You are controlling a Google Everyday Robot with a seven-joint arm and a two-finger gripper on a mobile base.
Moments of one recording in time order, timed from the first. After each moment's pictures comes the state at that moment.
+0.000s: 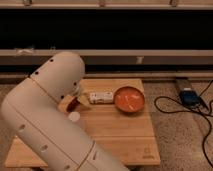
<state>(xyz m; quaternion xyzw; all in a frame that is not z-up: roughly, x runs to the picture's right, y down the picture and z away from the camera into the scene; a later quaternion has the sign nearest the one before) -0.131 0.058 0.949 -0.29 0.15 -0.24 0.91</state>
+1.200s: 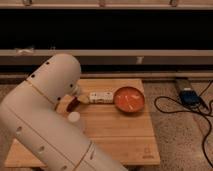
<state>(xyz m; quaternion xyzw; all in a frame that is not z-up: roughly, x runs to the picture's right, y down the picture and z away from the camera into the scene) -0.135 0.057 0.950 -0.29 0.16 -0.27 0.91</state>
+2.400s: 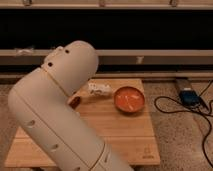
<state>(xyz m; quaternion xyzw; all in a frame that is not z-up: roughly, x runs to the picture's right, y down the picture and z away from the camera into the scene) -0.149 -0.013 0.887 -0.30 0.08 -0.20 0.93</state>
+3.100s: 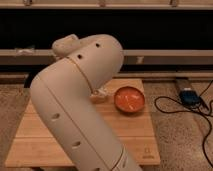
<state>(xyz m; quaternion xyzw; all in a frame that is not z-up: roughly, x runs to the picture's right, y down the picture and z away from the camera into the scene) -0.146 -0.040 0.845 -0.32 -0.03 -0.12 0.94</state>
